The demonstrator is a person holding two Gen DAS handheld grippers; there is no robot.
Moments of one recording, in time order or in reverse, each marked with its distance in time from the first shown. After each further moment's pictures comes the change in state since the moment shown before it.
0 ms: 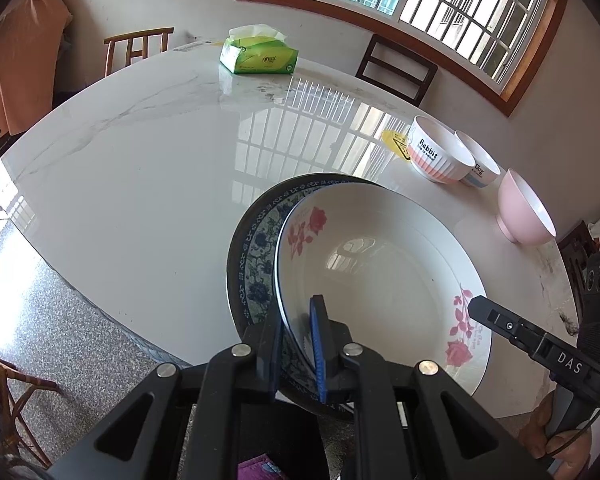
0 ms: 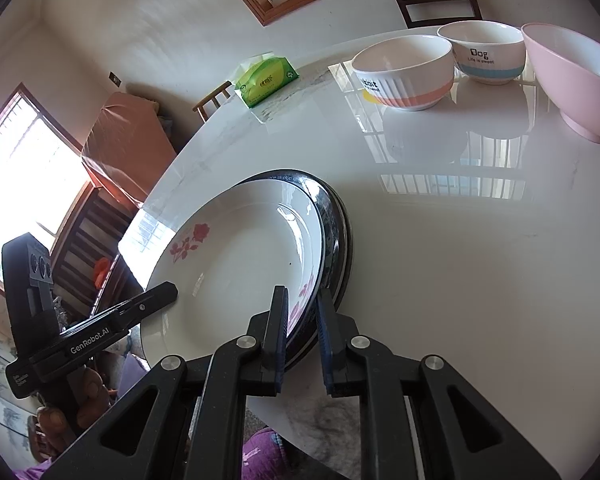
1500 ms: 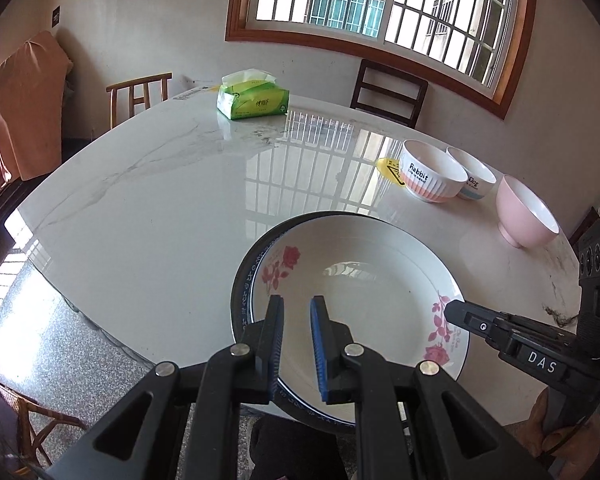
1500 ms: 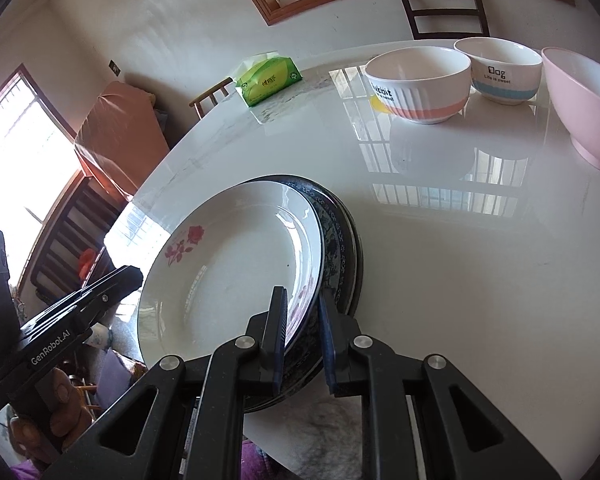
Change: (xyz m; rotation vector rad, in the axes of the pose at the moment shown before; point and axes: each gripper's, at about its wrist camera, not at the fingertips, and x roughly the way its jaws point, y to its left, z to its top) left arm -0.019 -0.018 0.002 0.104 -0.140 0.070; right arm 0.017 0.011 0.008 -0.070 -0.015 -0.055
